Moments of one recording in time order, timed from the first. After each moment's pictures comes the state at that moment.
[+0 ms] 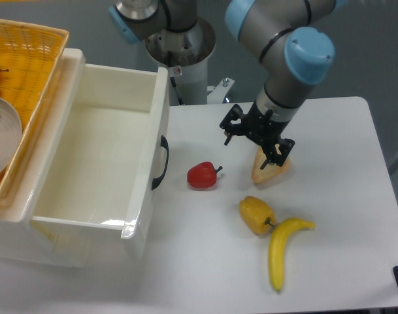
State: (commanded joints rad) arm 2.70 -1.83 -1.56 -1.47 1.25 1.34
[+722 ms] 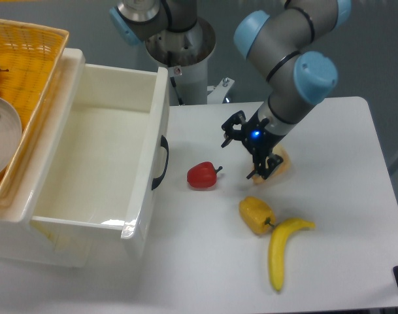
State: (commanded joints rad) arm 2.65 -1.86 -1.69 -1.35 1.23 1.61
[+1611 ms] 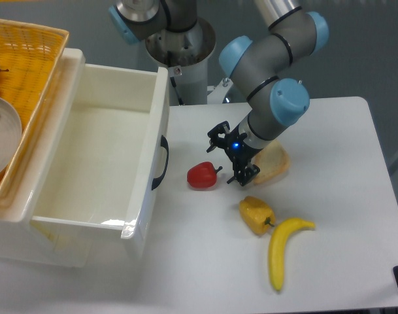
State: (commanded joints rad) arm 2.65 -1.89 -1.78 -1.33 1.24 1.62
